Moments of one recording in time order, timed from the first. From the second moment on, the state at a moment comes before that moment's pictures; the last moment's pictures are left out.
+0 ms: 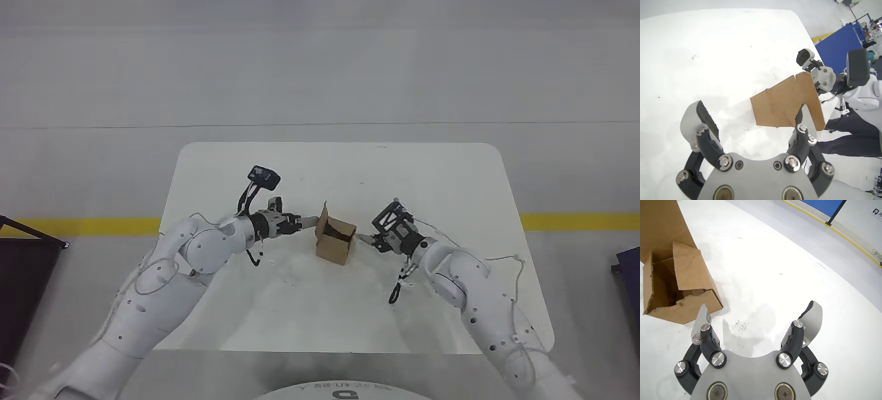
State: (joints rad) left arm 1.26 -1.06 -1.02 -1.65 0.50 -0.15 -0.67; right arm -1.48 -1.07 1.15 -1.59 -1.35 -0.34 0.19
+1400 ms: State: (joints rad) left arm 1.33 -1.06 -1.09 -1.56 0.35 -0.29 -0.66; right arm -1.42 -1.11 1.04 -1.63 -1.42 -0.34 0.22
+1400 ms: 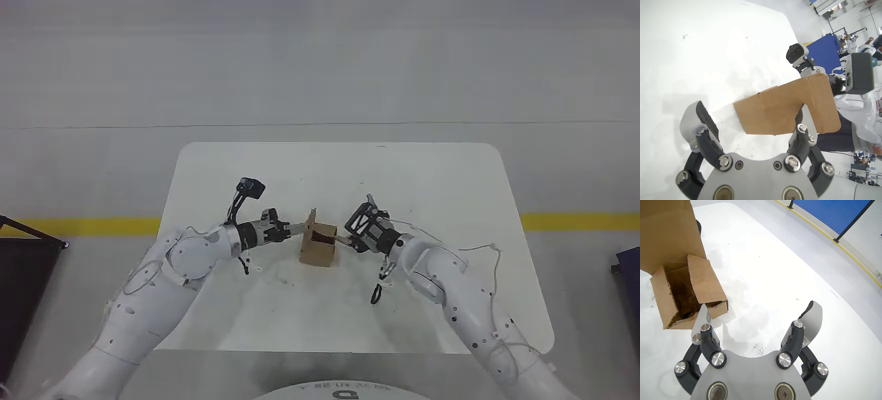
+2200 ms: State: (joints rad) left arm 1.30 -1.07 -1.05 -1.48 0.41 -0.26 -0.66; right arm -1.49 -1.10 1.12 -1.71 -1.38 -0.40 0.16
